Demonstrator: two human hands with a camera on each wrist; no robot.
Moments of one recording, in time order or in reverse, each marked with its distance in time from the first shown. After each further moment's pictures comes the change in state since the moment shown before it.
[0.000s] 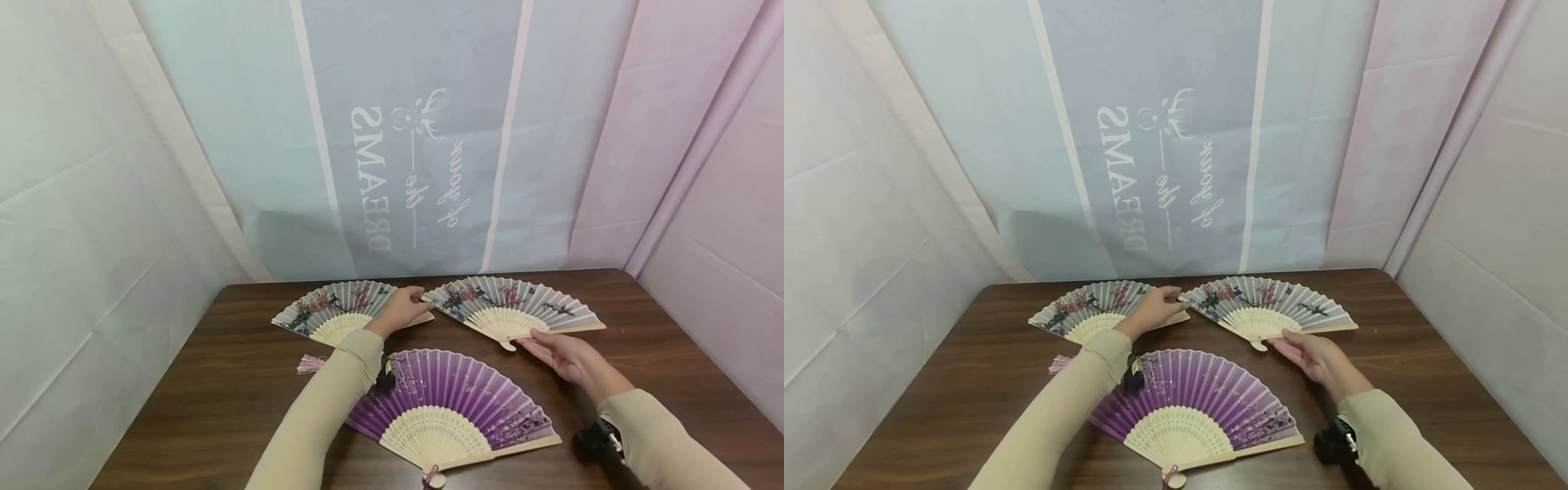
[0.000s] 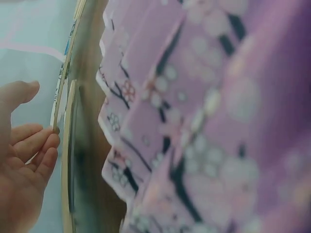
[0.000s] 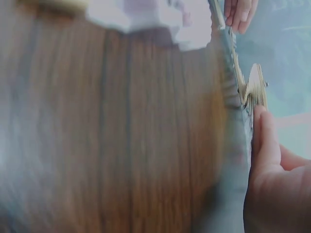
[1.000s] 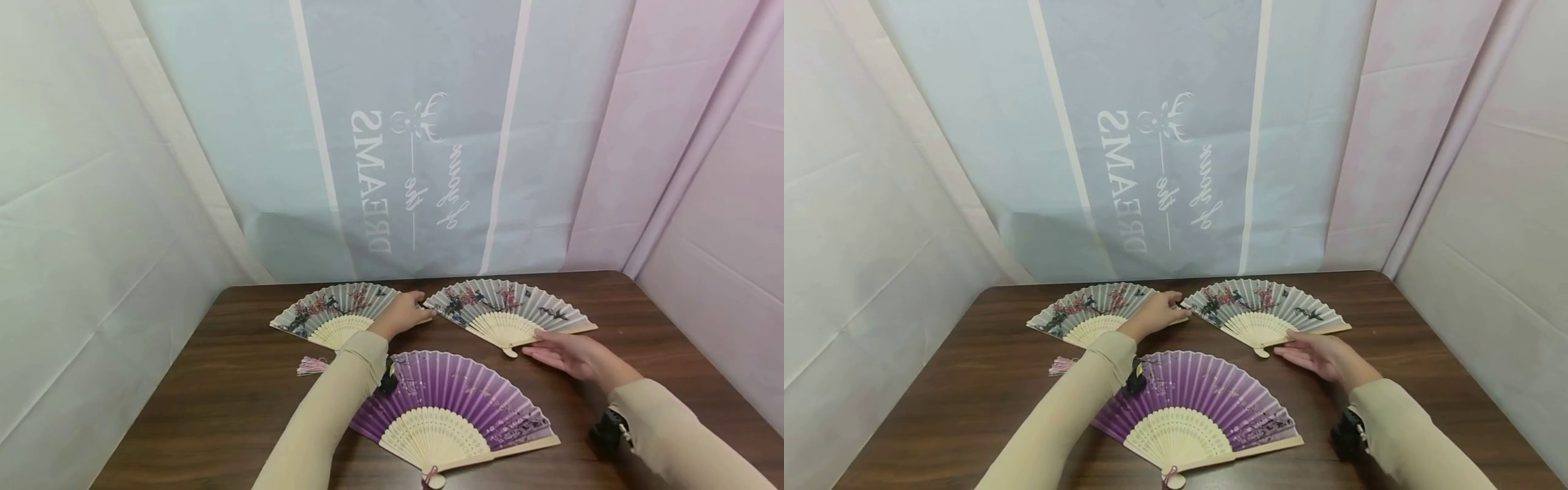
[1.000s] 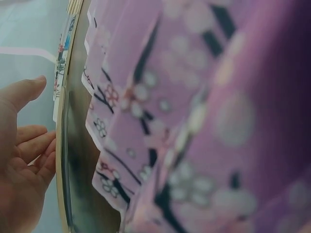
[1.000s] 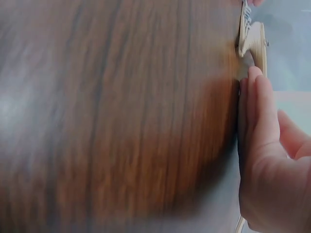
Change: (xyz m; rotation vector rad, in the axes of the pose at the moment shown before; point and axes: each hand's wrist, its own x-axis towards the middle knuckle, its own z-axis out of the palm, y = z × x) left_hand 0.001 0.006 0.005 0.103 -0.036 0.030; right_hand -0.009 -0.014 -0.015 -0.193 -0.061 0.061
